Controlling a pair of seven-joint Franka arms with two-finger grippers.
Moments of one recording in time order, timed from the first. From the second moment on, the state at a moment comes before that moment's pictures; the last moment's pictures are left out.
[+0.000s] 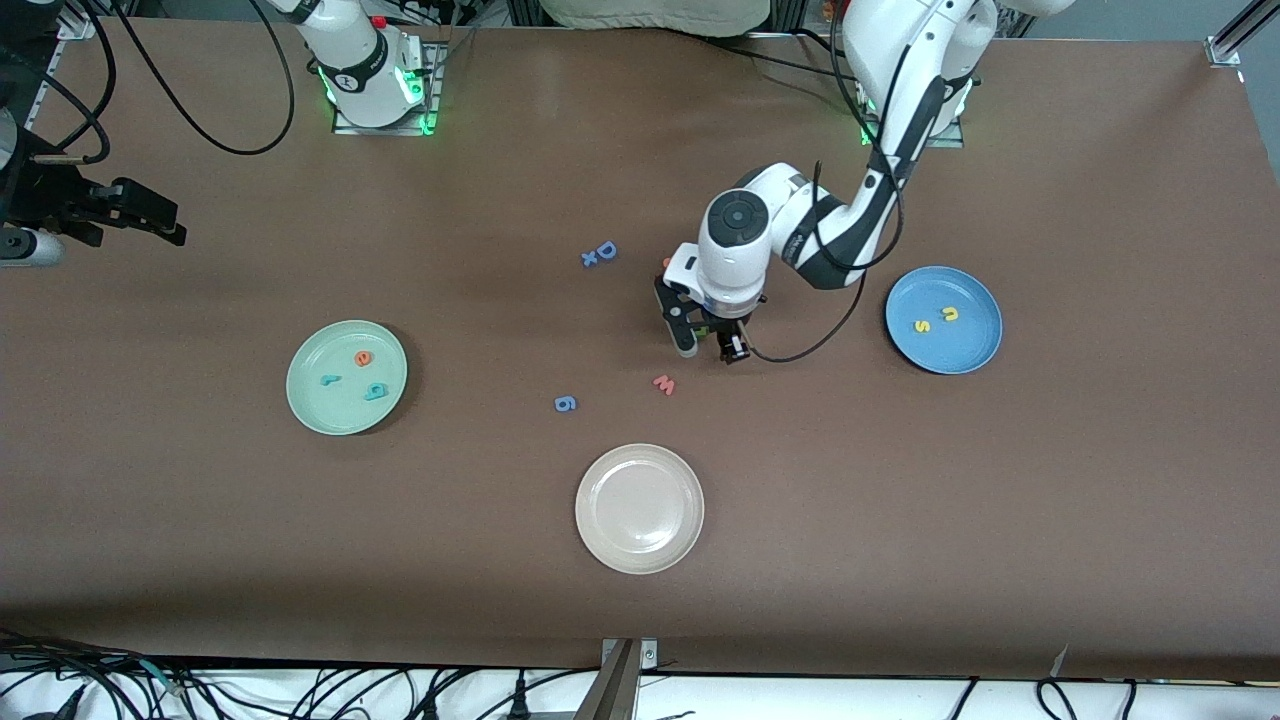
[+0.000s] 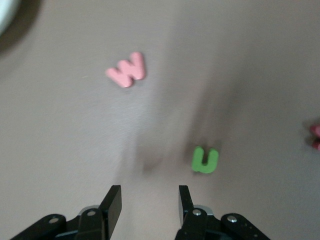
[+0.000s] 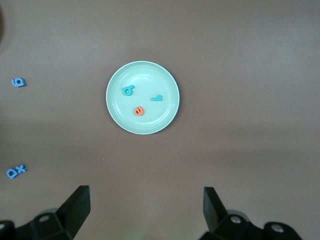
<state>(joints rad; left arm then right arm) -0.64 0.57 -0.05 -1.87 0.16 2.44 0.47 0.01 -0.02 -0.04 -1.69 0.02 1.60 -0.05</state>
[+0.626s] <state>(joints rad) -0.67 0.63 -0.09 -1.88 0.31 2.51 0.49 0.01 -0.02 -0.04 -1.69 0.02 1.60 -0.05</state>
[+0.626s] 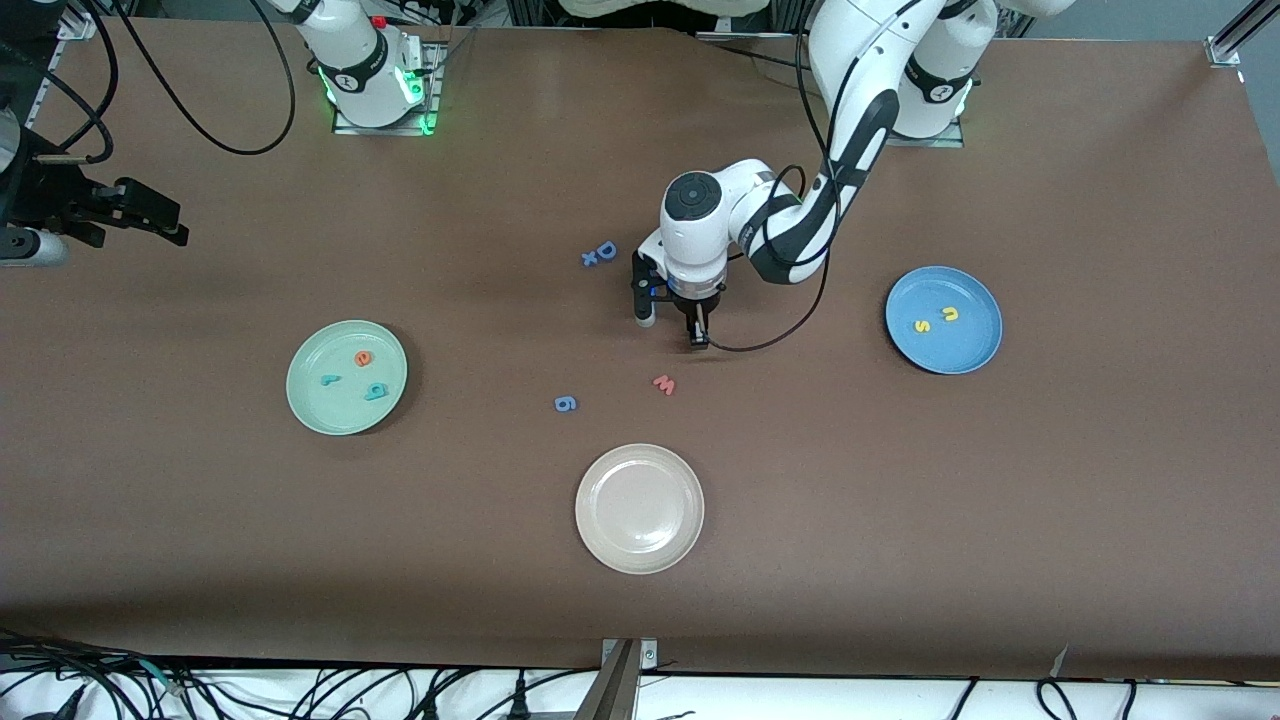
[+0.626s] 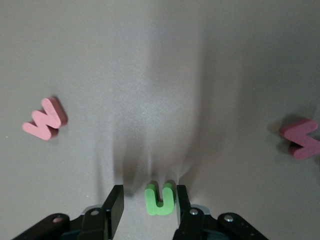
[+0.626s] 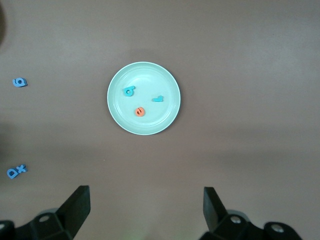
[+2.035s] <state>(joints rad) -0.66 0.62 -0.09 -1.90 0.27 2.51 0.48 0.02 -0.02 -0.03 -1.69 0.02 1.60 -0.05</state>
